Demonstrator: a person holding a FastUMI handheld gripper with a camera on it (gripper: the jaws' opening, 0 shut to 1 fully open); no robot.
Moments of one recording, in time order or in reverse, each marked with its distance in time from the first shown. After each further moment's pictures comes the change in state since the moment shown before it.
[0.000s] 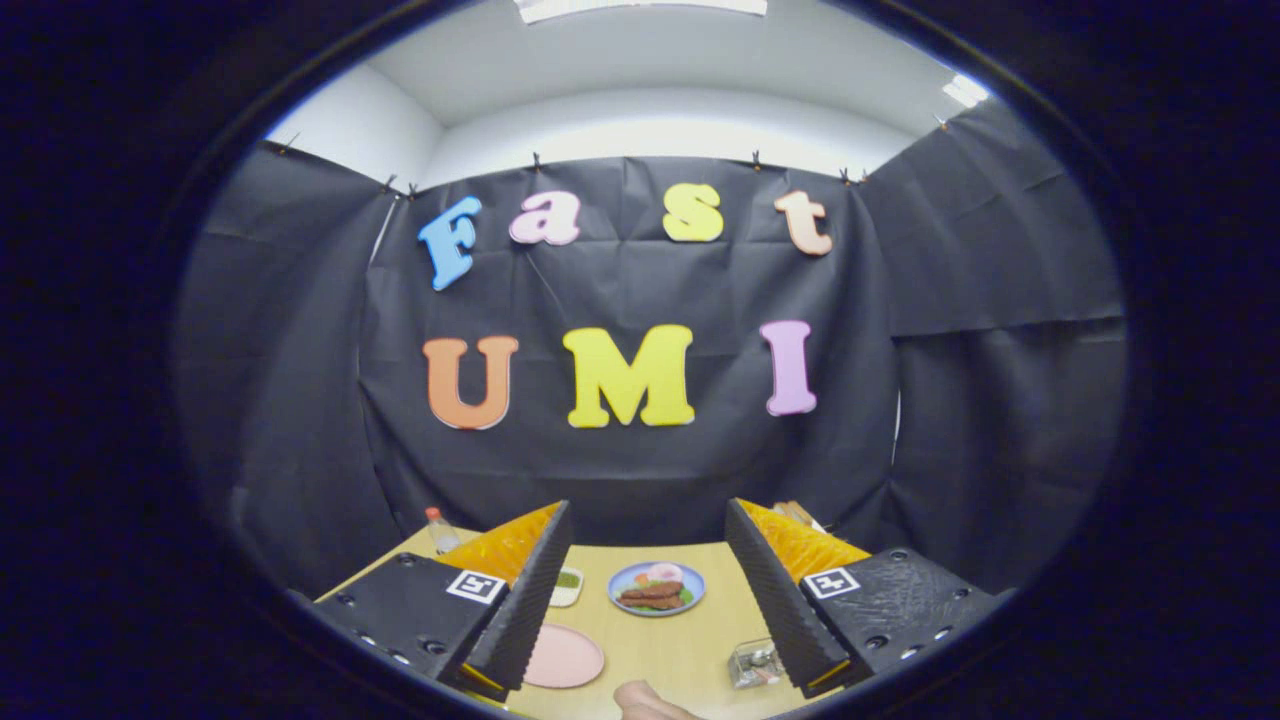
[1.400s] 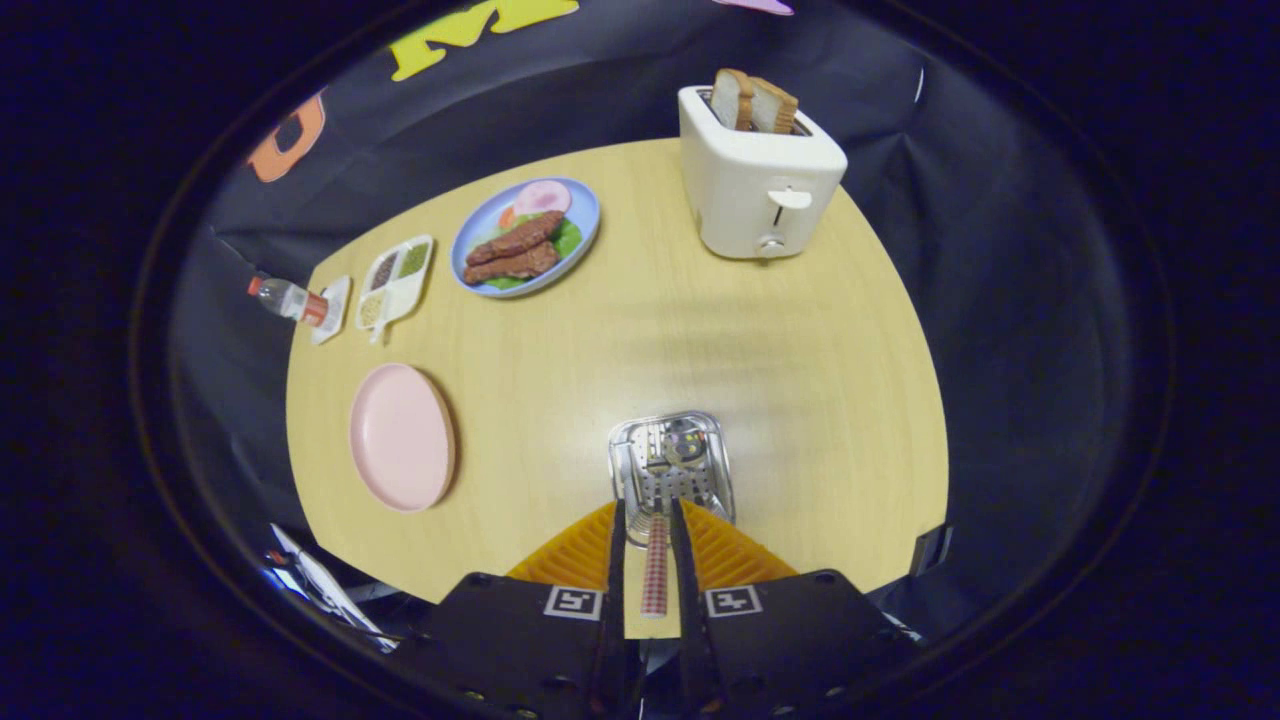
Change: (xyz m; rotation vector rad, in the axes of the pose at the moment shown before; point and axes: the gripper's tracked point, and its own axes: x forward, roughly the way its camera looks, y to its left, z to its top) arm 0.070 -0.161 -0.304 0.139 1.312 -0.115
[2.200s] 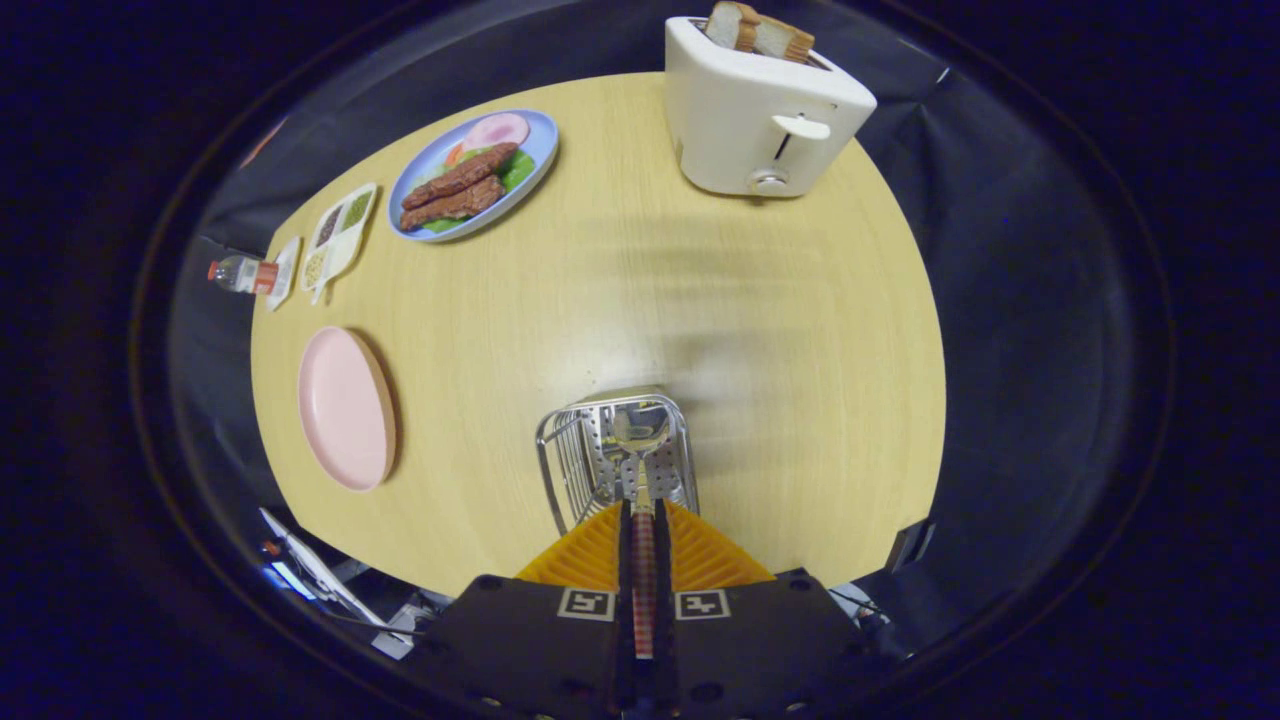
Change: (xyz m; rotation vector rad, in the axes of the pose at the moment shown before) arm 0.048 -0.037 -0.007 -0.015 0.249 -0.096
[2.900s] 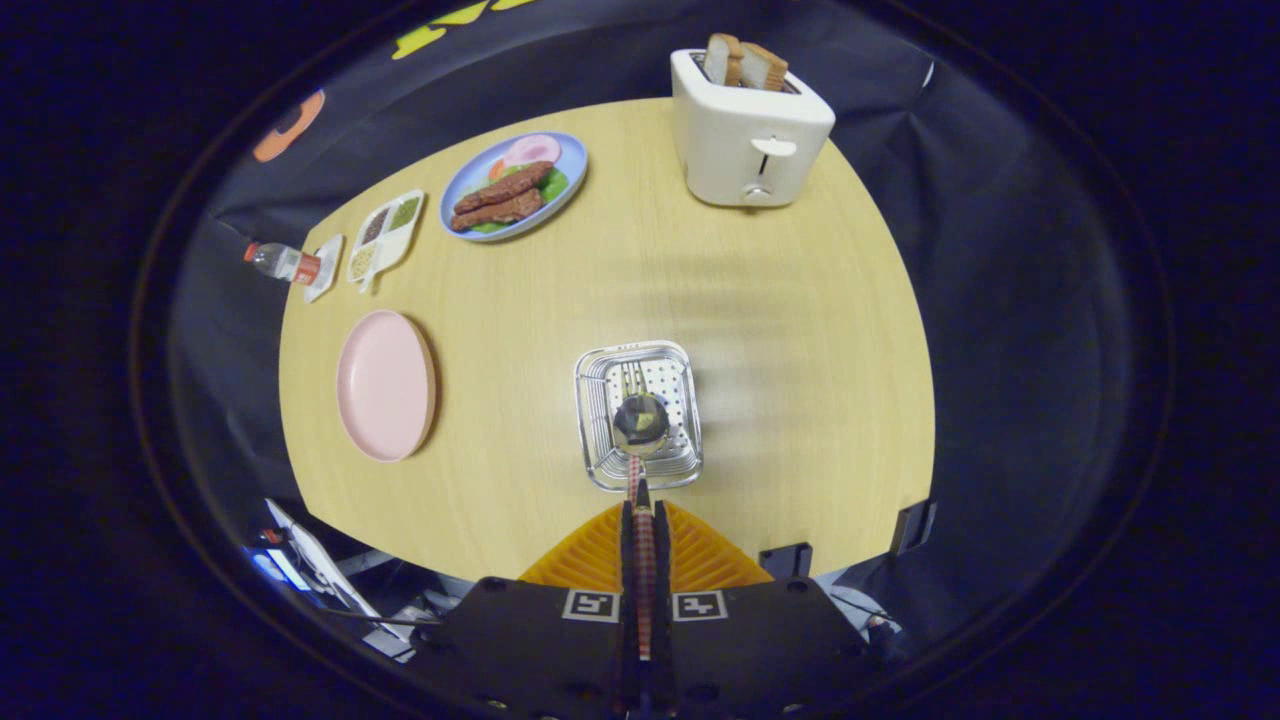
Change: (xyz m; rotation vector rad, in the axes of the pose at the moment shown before) arm -0.036 0.003 -0.040 0.002 -0.036 0.057
